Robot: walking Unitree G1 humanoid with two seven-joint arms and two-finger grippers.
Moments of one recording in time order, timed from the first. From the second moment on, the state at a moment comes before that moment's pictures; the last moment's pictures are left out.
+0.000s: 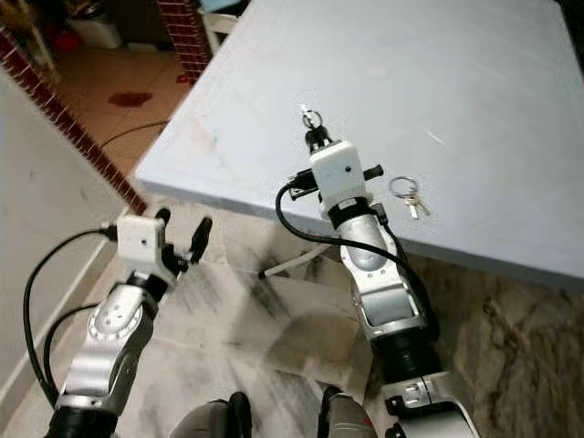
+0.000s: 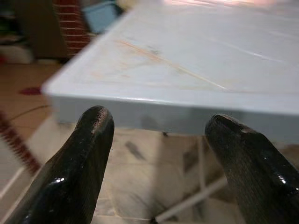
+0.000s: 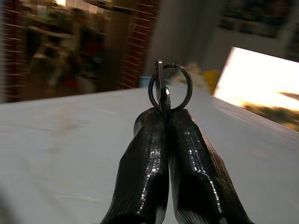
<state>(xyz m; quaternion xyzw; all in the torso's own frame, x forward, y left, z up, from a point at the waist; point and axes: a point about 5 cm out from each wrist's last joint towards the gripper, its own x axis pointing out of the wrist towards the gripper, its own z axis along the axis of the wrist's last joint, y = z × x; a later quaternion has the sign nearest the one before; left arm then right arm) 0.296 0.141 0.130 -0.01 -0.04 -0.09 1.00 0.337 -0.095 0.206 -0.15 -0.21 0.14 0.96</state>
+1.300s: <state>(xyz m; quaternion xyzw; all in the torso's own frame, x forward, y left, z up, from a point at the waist) 0.299 0.157 0.119 0.02 -0.03 0.01 1.00 0.320 -0.086 0.195 -0.13 -0.17 0.15 0.96</state>
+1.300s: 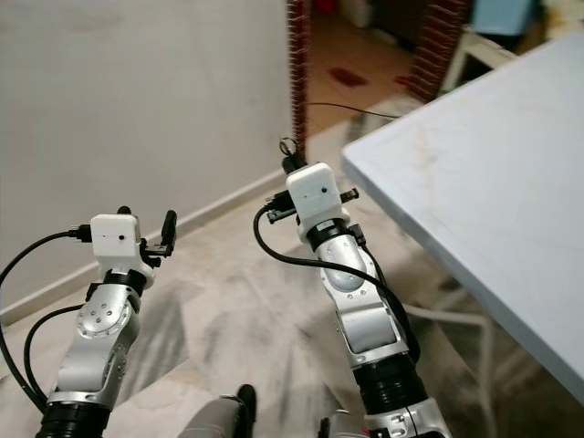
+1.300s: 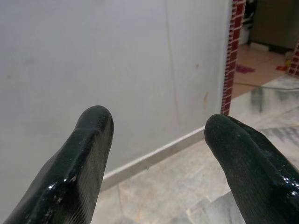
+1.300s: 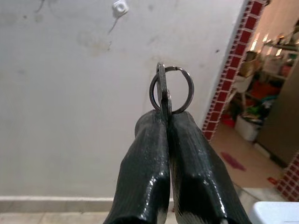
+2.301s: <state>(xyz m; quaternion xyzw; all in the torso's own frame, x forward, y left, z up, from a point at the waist) 0.306 0.165 0.108 0.04 -0.04 0.00 1.00 0.329 -0.092 0.170 -0.09 -0.12 0.13 0.98</state>
